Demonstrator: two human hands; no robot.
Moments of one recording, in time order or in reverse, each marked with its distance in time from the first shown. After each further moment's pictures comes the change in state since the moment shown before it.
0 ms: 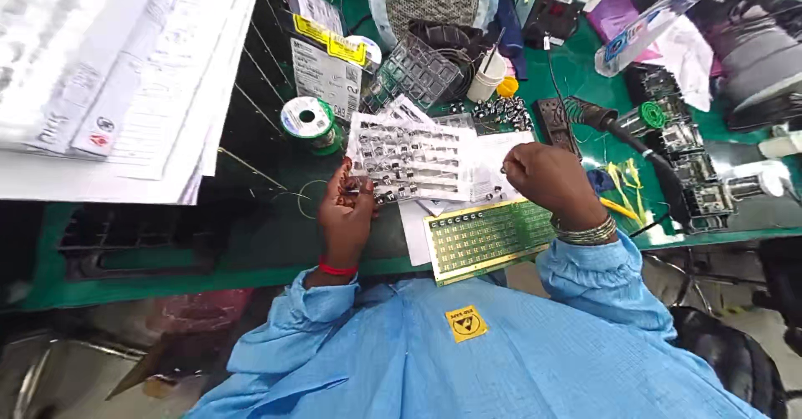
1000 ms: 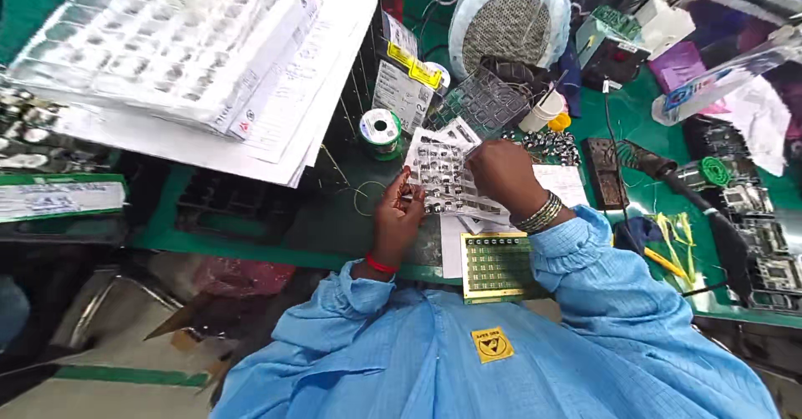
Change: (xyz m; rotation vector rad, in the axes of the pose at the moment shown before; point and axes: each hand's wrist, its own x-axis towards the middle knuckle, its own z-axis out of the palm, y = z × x) left_hand 0.001 -0.003 0.002 -0.021 0.016 0.017; right_hand 0.096 -0.102 0.029 -0.049 -0.191 -0.156
